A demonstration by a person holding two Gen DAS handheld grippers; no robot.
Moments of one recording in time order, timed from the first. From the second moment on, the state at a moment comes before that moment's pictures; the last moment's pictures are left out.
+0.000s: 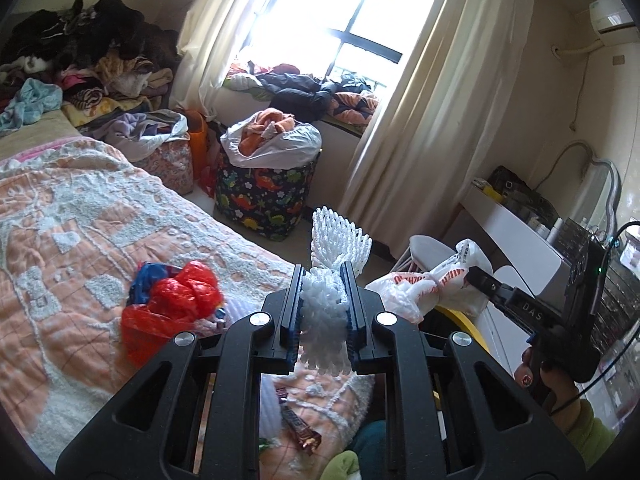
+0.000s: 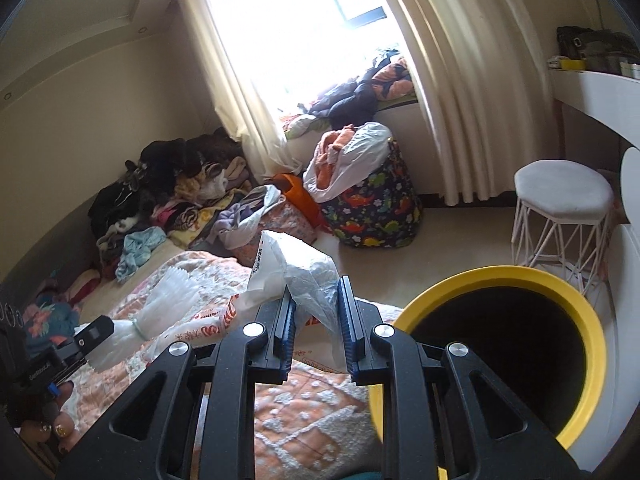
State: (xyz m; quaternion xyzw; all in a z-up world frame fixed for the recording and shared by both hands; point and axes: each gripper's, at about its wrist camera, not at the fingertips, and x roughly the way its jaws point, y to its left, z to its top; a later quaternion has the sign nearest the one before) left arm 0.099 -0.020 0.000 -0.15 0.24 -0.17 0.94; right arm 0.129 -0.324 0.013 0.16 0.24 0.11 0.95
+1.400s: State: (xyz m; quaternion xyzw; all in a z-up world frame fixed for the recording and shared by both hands) left arm 0.117 -0.160 -0.036 -0.06 0.31 -0.28 0.91; right arm 0.110 -0.482 -0.027 0.17 0.25 -0.15 0.94
